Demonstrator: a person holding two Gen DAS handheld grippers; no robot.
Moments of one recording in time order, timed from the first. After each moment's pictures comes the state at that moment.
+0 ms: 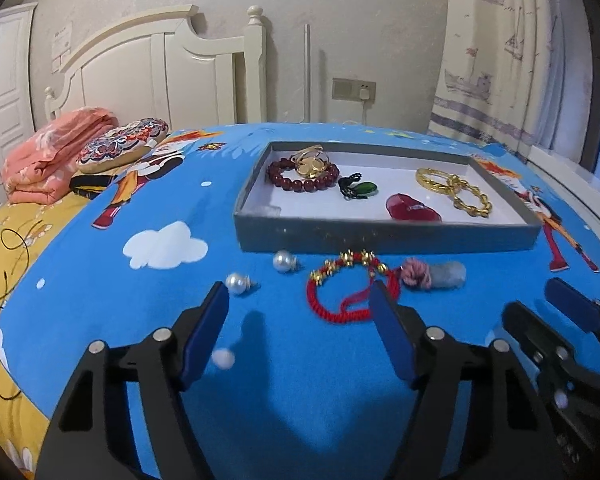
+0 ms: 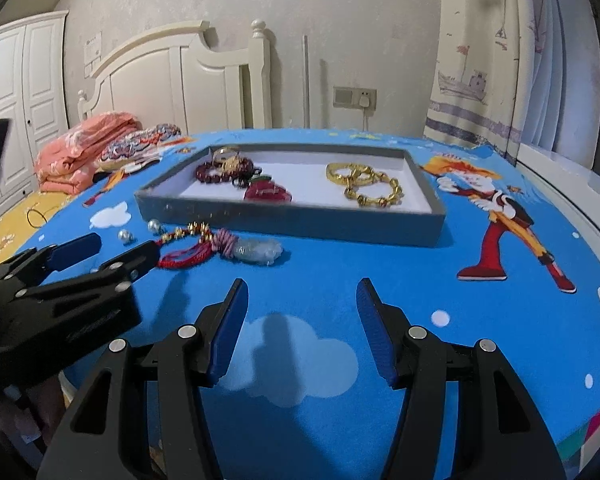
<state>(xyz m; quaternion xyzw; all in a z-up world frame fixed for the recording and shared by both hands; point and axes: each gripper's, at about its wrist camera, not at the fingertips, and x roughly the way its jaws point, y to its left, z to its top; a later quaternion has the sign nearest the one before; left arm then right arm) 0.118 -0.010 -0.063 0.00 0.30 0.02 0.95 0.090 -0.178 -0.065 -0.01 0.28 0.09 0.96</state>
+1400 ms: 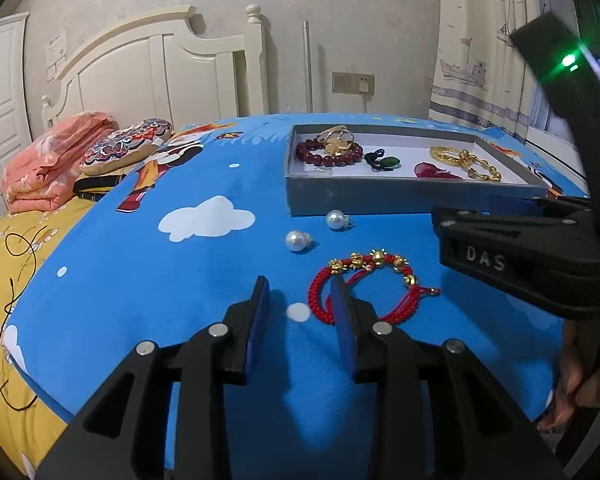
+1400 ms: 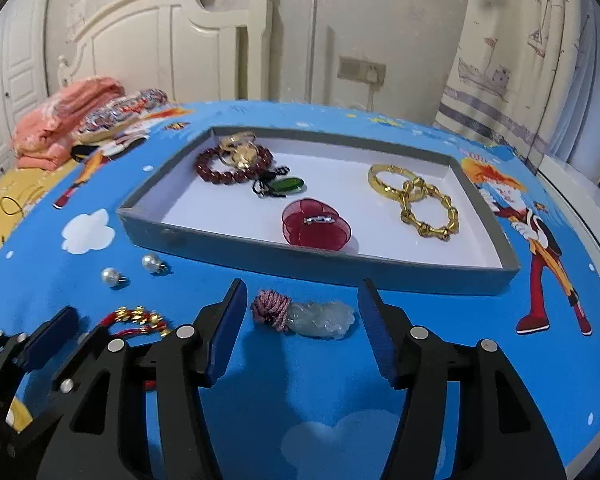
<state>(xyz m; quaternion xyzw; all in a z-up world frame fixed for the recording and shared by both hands) 0.089 0.033 -0.081 0.02 0.30 0.01 0.95 0.165 -0.104 -0.063 -0.06 0.36 0.04 0.93</state>
